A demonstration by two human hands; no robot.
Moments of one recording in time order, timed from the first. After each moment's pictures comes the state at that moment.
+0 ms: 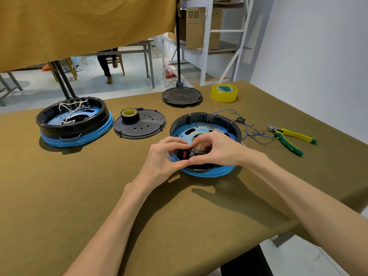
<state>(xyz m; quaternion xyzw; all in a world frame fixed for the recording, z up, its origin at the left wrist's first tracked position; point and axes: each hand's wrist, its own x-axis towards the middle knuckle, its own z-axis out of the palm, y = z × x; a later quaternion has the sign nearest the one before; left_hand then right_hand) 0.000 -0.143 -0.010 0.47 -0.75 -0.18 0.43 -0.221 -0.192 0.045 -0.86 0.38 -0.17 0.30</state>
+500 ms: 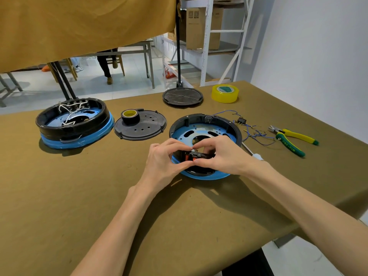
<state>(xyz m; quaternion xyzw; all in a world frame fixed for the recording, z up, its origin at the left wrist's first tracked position) -0.006 -0.140 -0.010 0.51 -0.75 -0.10 0.42 -0.224 -0.184 0.031 -0.87 0.36 -0.25 0.23</state>
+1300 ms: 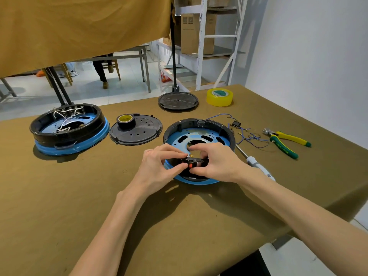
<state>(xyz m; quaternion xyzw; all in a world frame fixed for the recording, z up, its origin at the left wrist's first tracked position) 0.000 -0.139 -0.004 0.50 -0.75 -0.15 0.40 -0.221 -0.179 0.026 -0.88 0.41 -0.22 0.14</state>
